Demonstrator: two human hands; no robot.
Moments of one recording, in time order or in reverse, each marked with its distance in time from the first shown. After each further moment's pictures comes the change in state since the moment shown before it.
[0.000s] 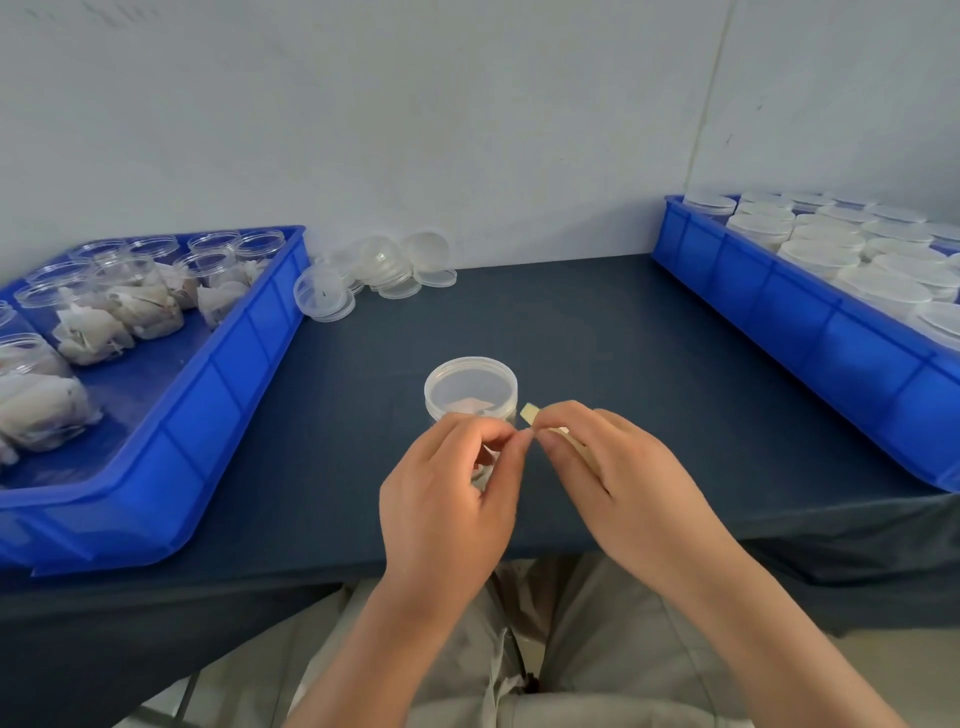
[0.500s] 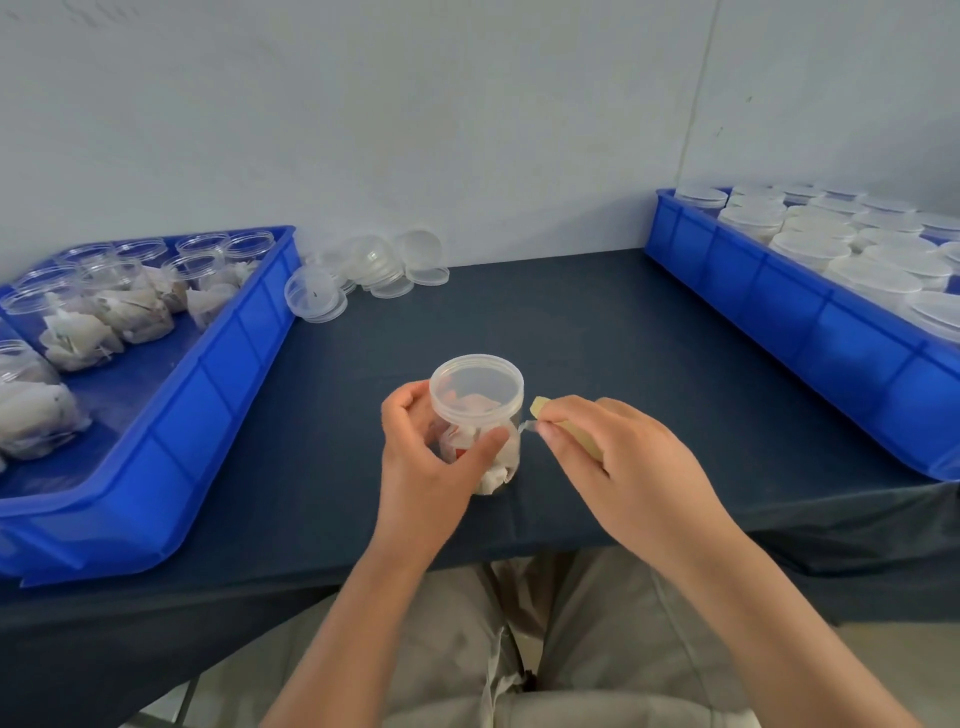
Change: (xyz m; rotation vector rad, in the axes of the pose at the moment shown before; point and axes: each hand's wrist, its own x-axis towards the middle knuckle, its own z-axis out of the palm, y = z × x) left_hand 0.006 -0.051 0.023 -0.560 -0.169 -0.466; right_hand 0.007 0.009 -0.004 -0.144 0.028 0.086
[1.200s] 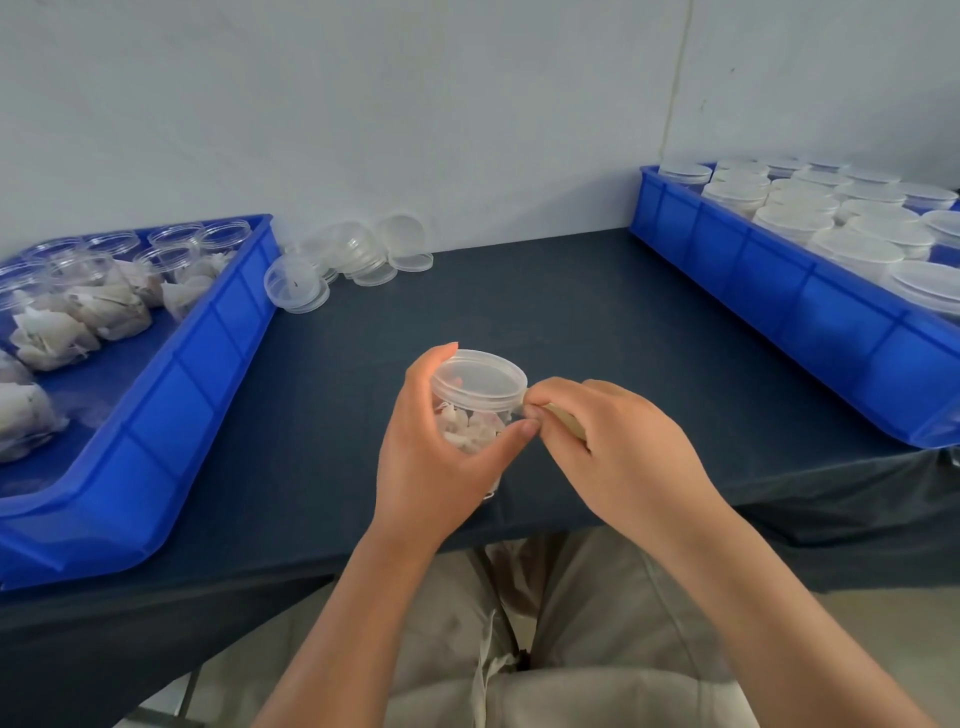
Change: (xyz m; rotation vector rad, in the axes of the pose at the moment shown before) left_hand -0.005 0.025 0.014 0.272 -0.040 0.163; right_hand 0.000 -0.003 -0.005 -0.058 -0.024 0.051
